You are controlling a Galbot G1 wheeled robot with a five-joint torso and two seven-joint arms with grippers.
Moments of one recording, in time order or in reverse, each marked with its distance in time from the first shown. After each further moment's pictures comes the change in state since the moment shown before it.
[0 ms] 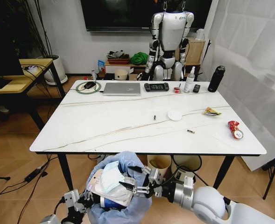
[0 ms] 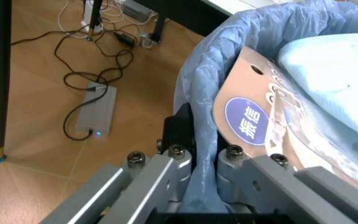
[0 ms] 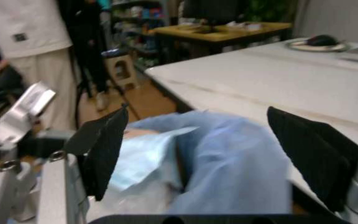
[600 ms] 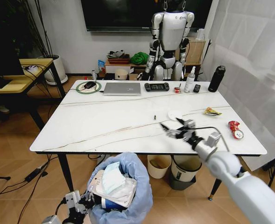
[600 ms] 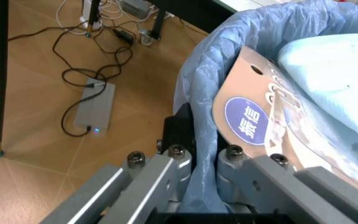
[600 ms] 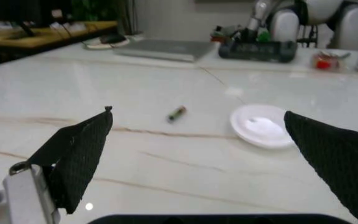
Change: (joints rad) left arm 0.010 -0.006 0.009 0.002 0.002 -0.006 0.004; right arm 0.073 0.141 0.453 -0.420 0.037 -0.157 0.016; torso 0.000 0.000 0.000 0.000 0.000
